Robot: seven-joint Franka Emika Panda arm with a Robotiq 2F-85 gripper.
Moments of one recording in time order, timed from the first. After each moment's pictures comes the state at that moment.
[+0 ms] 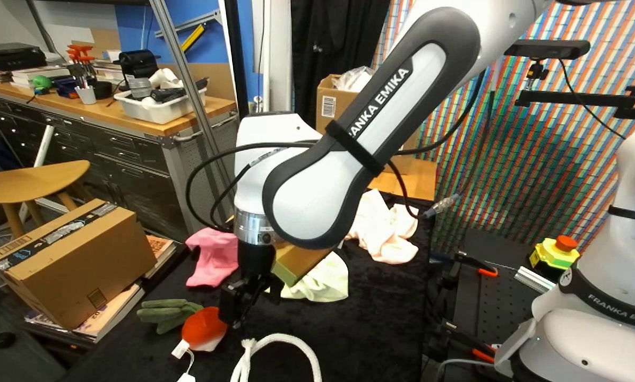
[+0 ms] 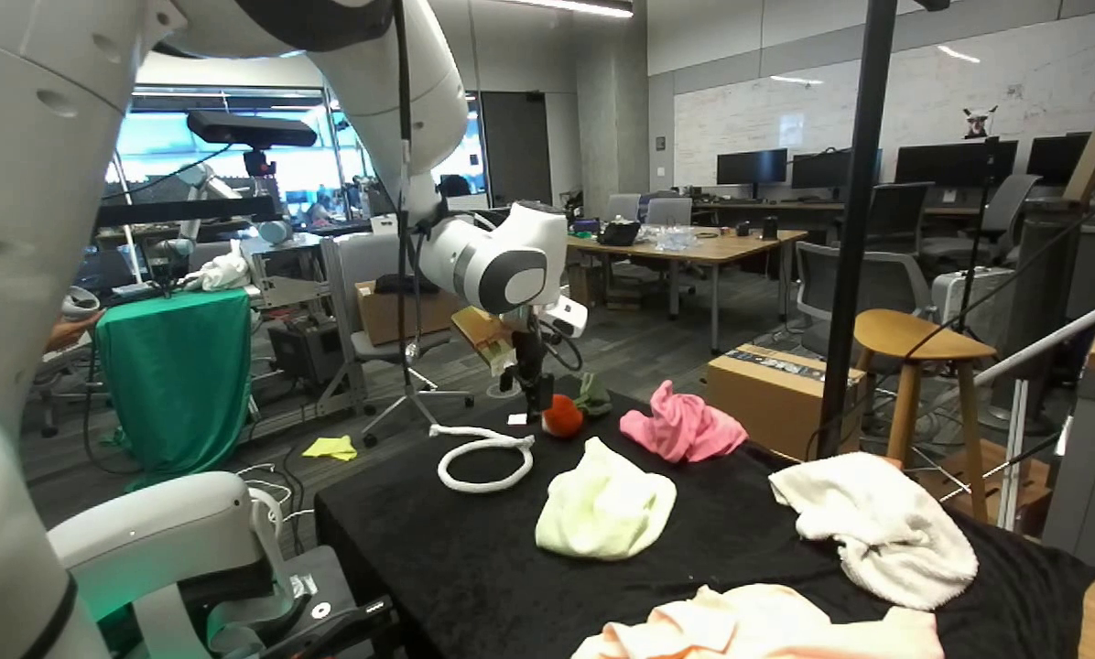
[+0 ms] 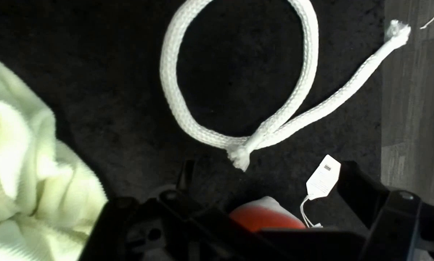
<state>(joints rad) 0.26 0.47 0.27 -2.06 0.24 2.61 0.29</state>
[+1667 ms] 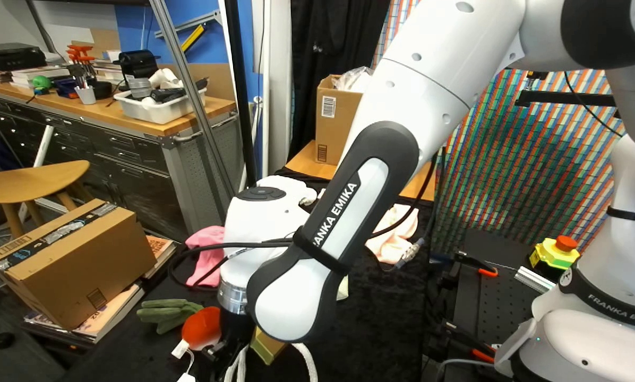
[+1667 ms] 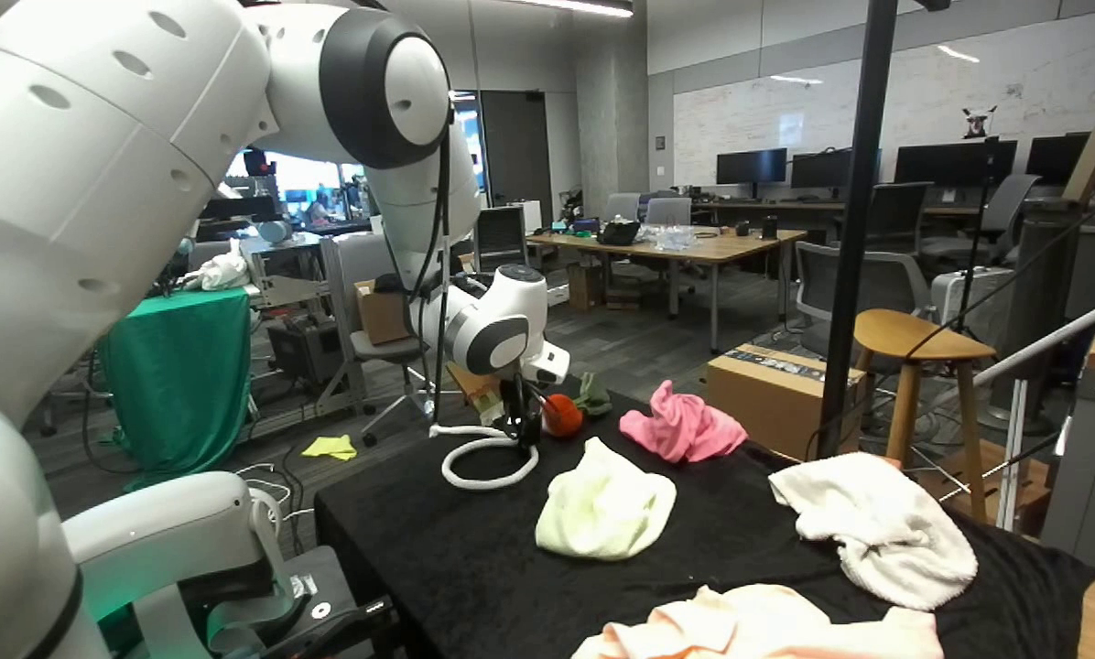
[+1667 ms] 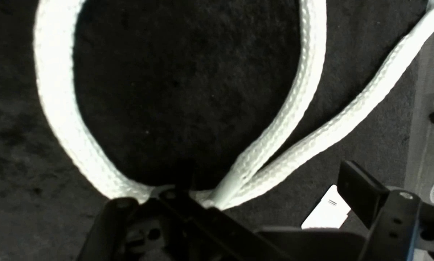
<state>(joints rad) 0.37 0.74 0.25 -1.93 0.26 2.84 0.30</state>
